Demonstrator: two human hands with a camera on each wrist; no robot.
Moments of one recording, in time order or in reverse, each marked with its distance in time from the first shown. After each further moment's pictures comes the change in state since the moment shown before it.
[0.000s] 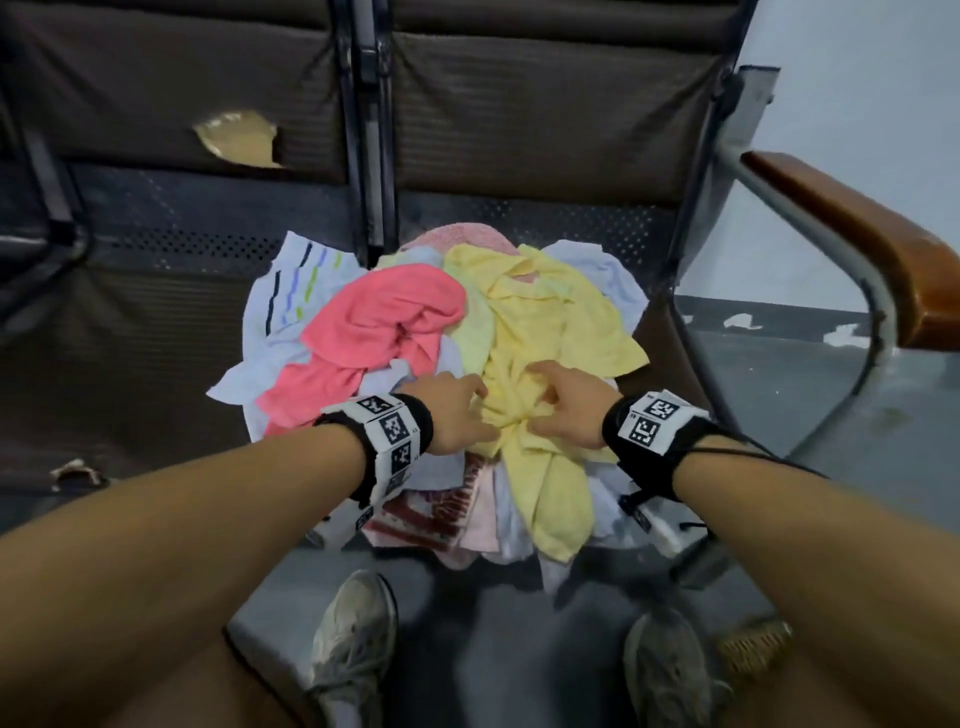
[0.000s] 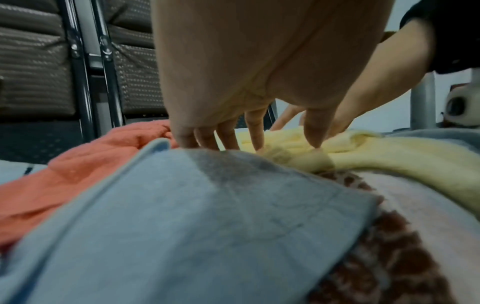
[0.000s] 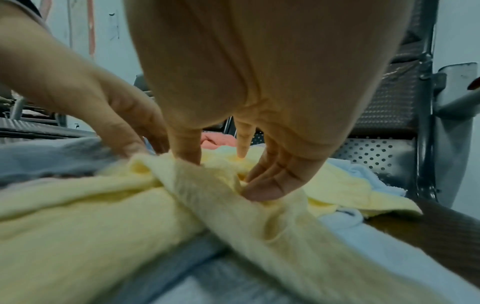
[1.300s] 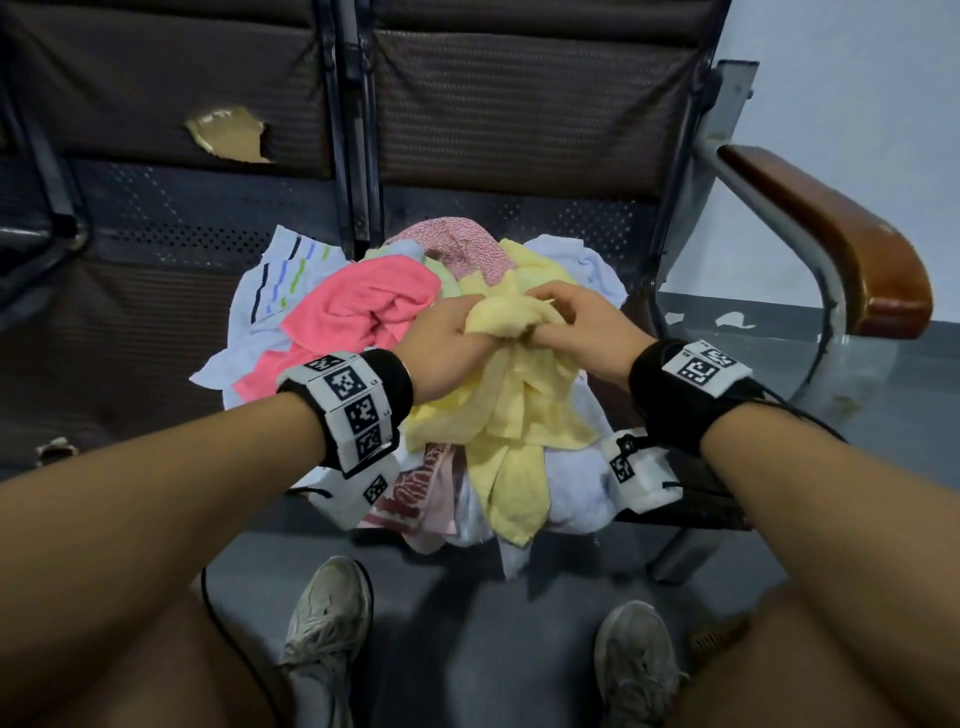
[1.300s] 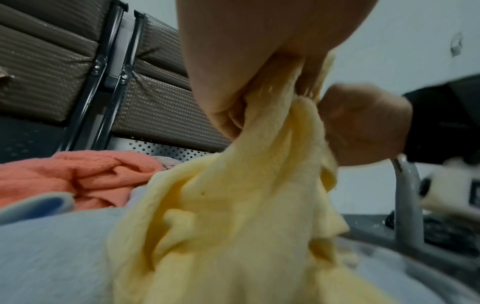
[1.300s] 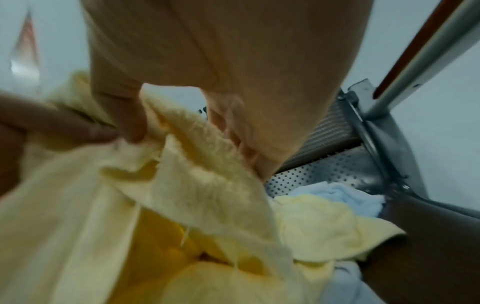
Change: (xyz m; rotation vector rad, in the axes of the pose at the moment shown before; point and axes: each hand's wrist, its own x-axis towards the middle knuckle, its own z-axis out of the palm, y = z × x) left_hand -0.030 0.065 -0.044 -0.785 0.428 0.247; right_hand -0.027 0.011 -0.066 0.580 0.243 -0.255
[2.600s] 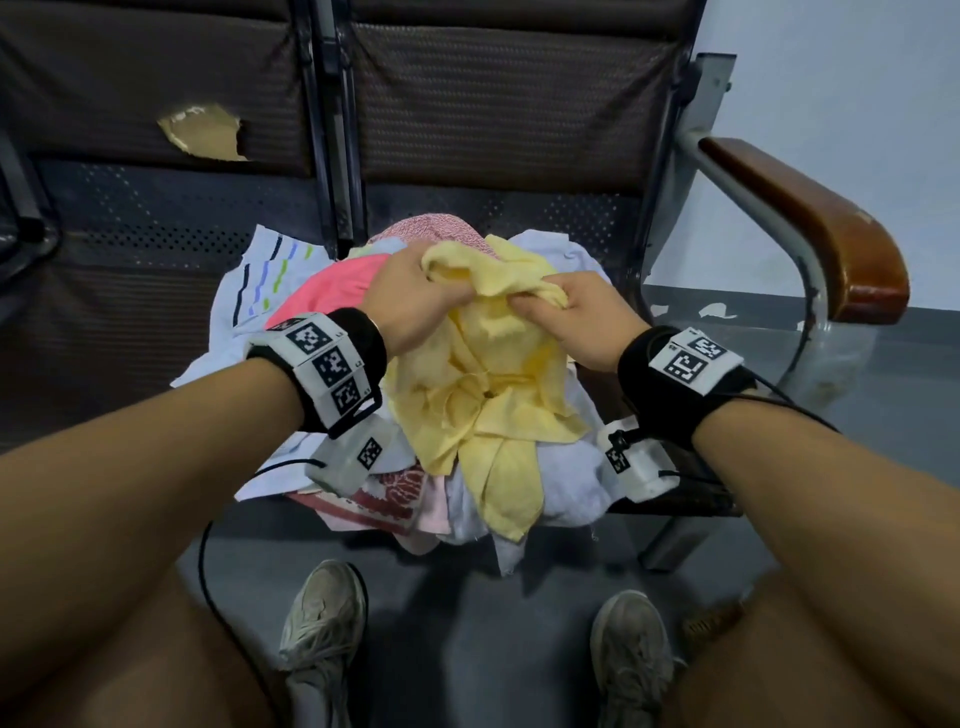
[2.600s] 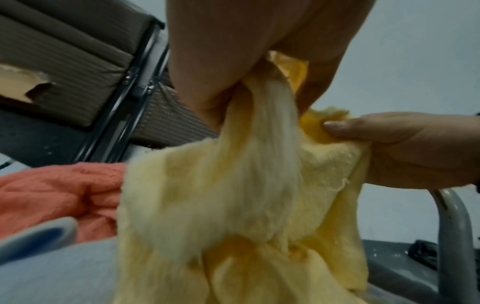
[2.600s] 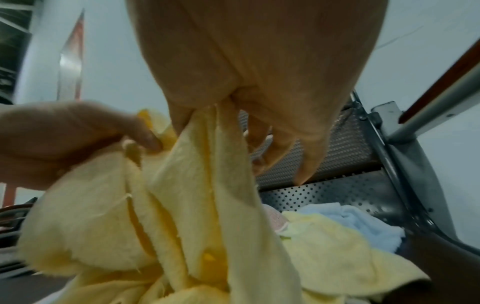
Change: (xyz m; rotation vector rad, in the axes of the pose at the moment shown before) left_hand 0.027 -0.004 -0.026 -0.115 0.184 -0.103; right_hand -0.006 -0.013 -0.006 -0.158 0.123 -0.043
